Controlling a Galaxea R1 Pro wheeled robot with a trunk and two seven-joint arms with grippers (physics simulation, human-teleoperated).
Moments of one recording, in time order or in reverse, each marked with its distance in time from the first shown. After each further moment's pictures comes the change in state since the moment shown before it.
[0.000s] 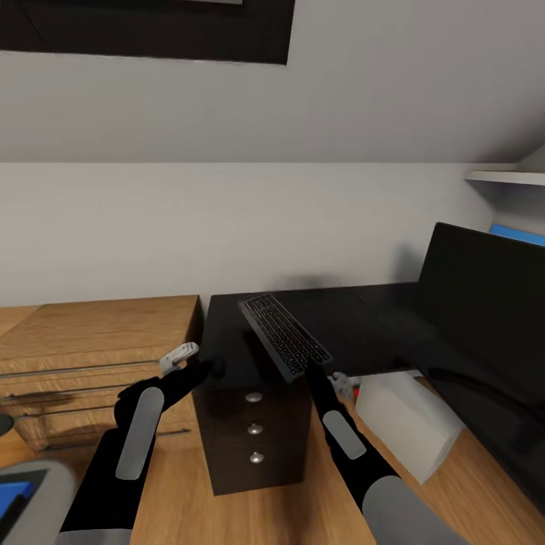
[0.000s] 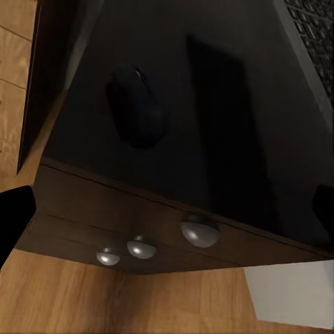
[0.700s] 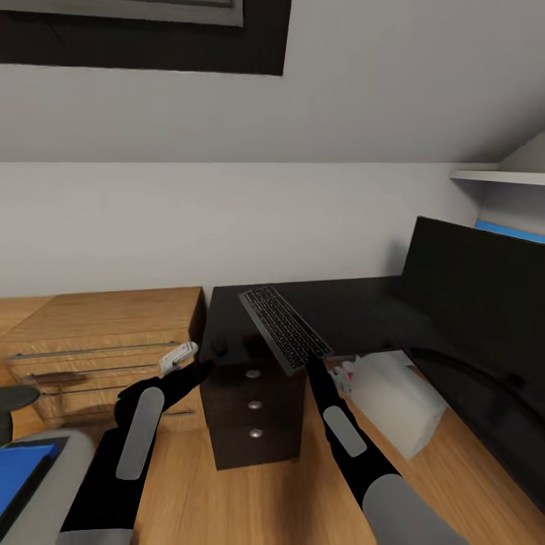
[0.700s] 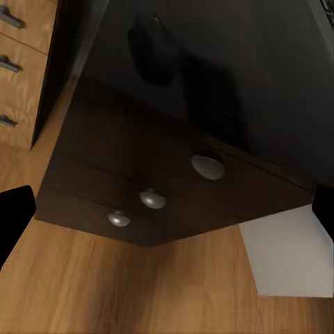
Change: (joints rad) left arm 0.000 -0.001 0.000 0.000 -0.007 -0.002 -0.002; right arm 0.000 0.000 -0.002 -0.039 0.005 -0.003 0.006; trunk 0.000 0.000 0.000
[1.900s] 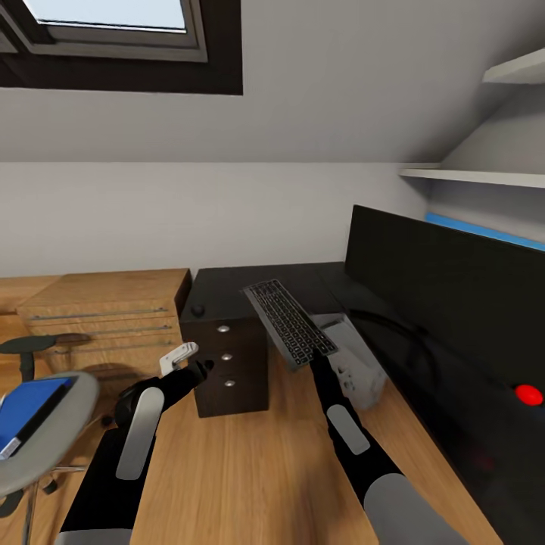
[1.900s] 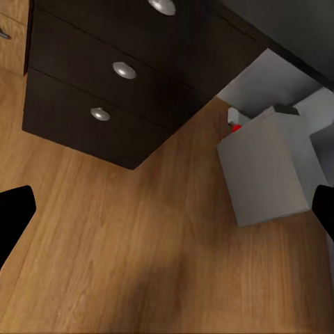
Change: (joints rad) left arm 0.000 0.000 0.000 0.000 -0.001 0.000 0.003; right arm 0.000 0.000 -0.045 -0.013 0.007 -0.004 0.026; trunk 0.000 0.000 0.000
